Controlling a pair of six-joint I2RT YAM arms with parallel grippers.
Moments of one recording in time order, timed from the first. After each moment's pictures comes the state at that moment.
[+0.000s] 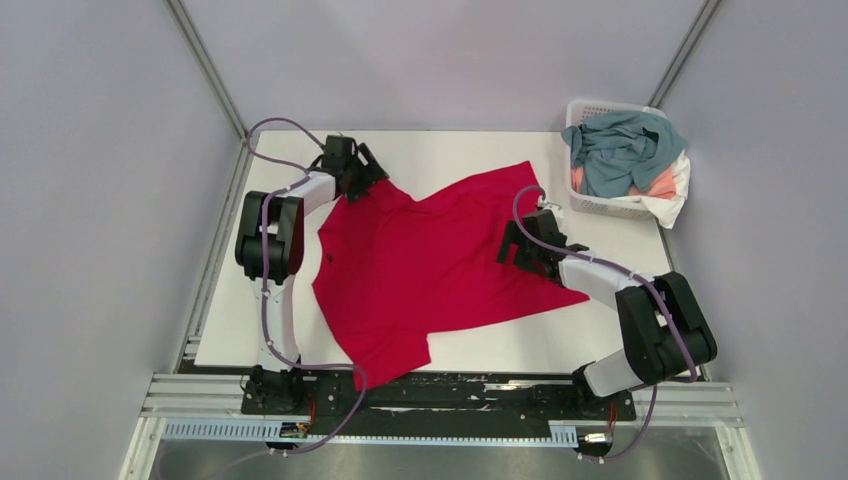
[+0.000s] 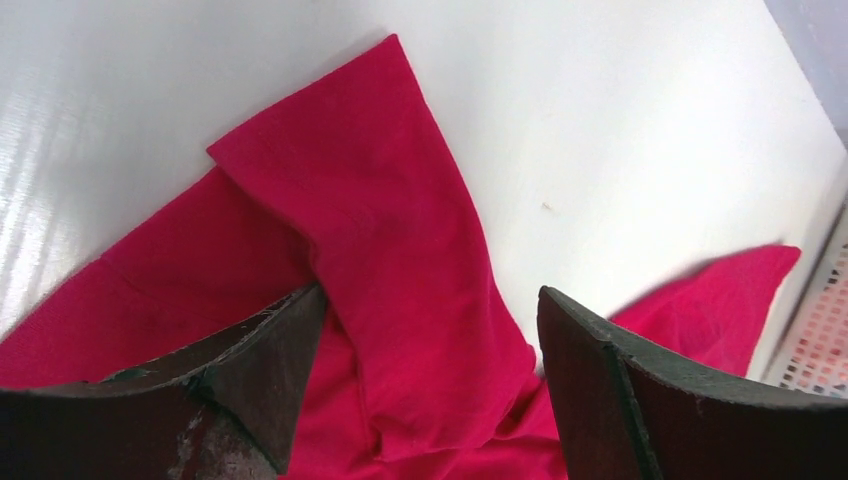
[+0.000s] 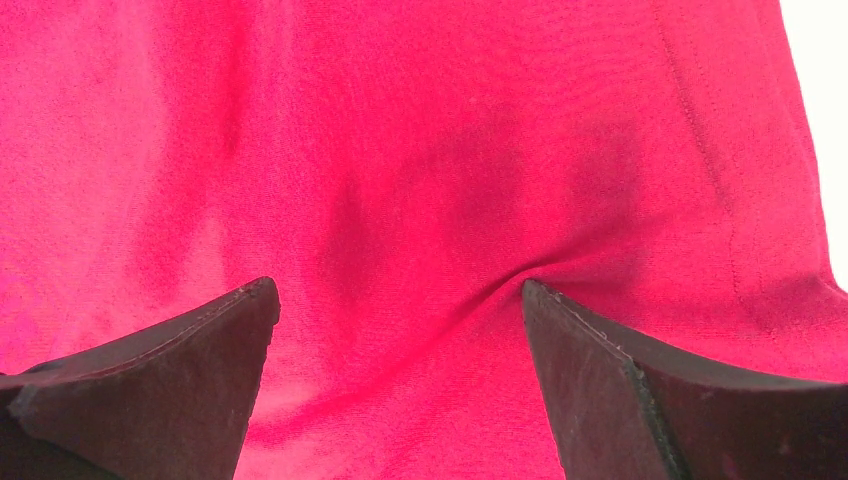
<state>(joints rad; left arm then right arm) -0.19 2.16 1.54 -0.12 0.10 -0.78 0.35 1.48 0.70 -0.10 0.17 0.55</state>
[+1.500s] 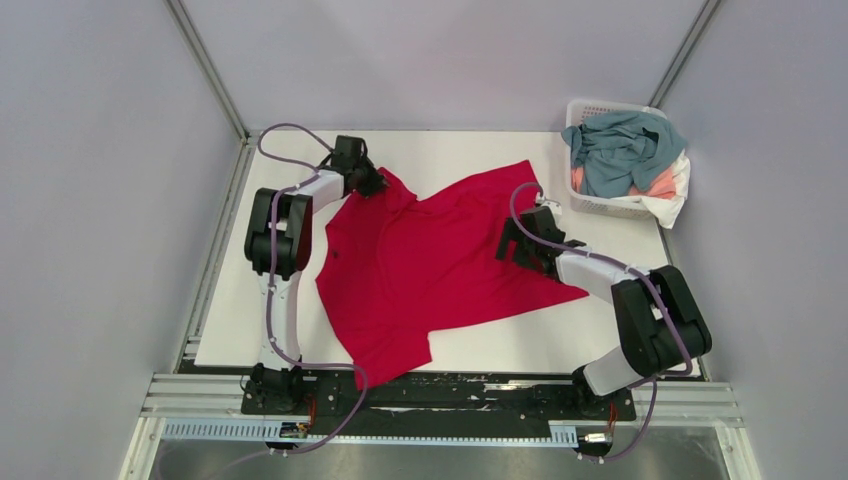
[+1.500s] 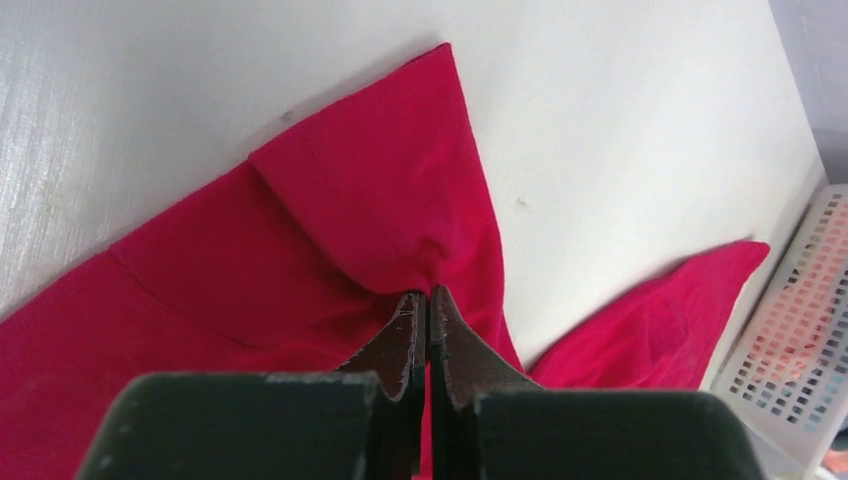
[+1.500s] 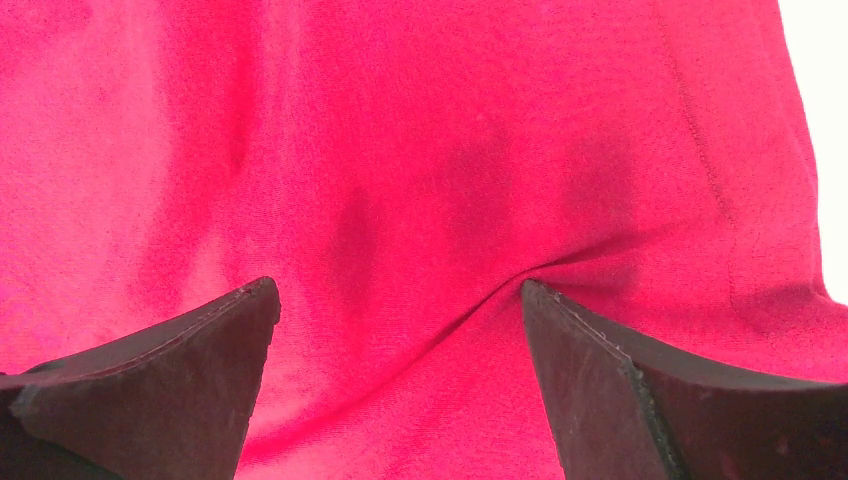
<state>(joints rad) -0.22 2.23 1.60 -0.13 0.15 -0.88 0.35 1.52 0.73 -0.09 0.18 0.54</state>
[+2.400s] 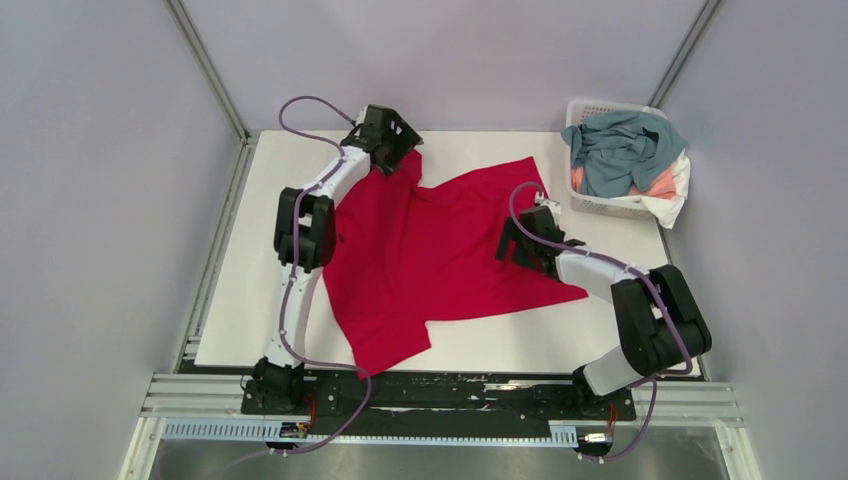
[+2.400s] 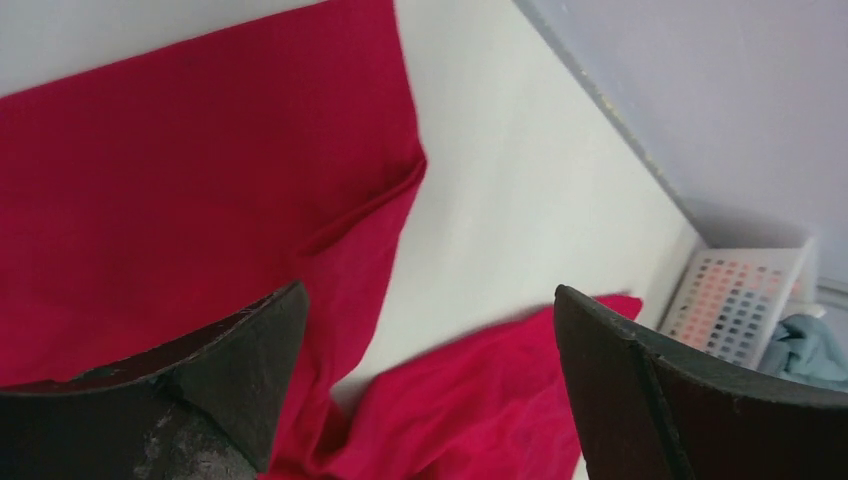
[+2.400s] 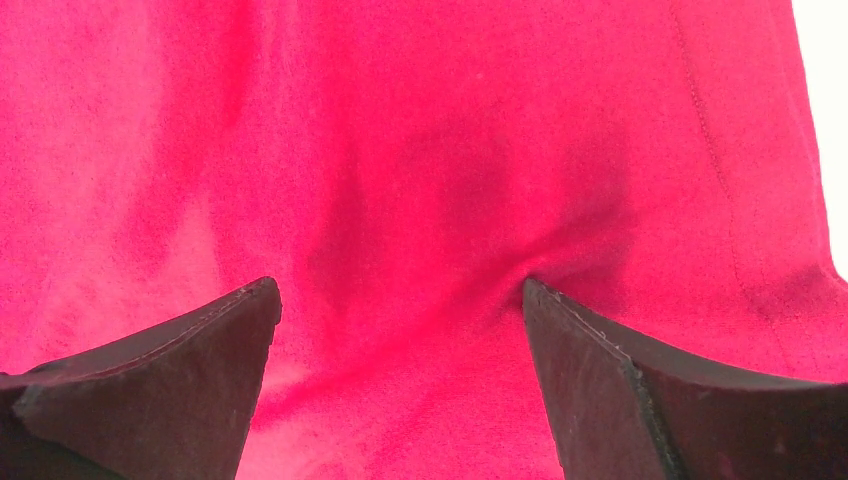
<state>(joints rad) -0.32 2.48 2.19 -0.37 0.02 -1.08 0.35 1.53 0.74 -0.09 0.18 0.53</state>
